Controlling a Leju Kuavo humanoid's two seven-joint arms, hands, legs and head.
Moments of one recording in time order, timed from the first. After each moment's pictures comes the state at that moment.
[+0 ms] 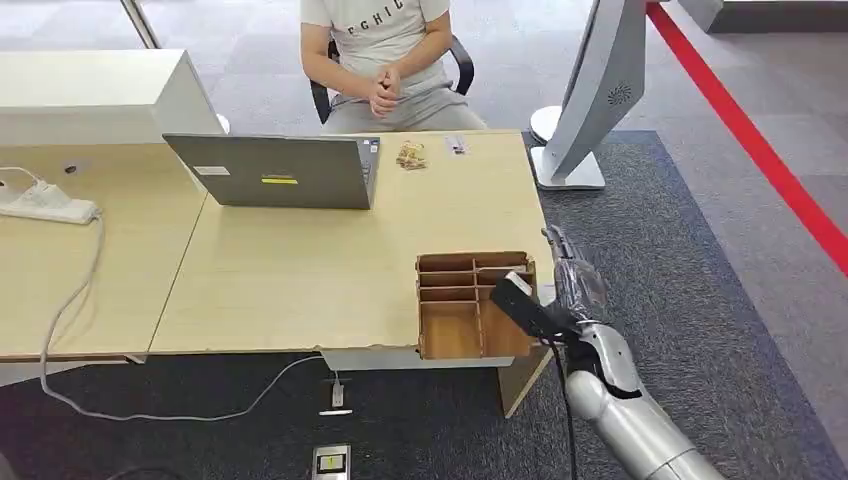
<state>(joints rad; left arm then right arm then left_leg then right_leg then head) 0.48 -0.35 0.04 -2.19 -0.14 0.69 -0.70 -0.39 -0.30 0.59 -1.21 0.65 -0.40 0.18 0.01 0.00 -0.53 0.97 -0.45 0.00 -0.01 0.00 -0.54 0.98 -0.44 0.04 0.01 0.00</state>
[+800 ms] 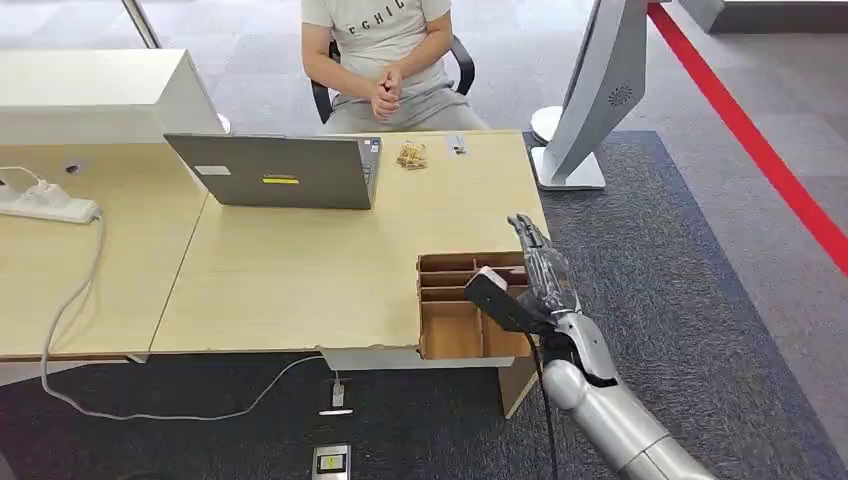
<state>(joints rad) 0.50 -0.35 0.05 -2.19 -0.16 0.69 -0.70 -0.45 -0.24 0.63 -1.20 0.60 -0.39 0.10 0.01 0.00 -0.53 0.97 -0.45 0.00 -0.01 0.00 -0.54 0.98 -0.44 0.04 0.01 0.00</state>
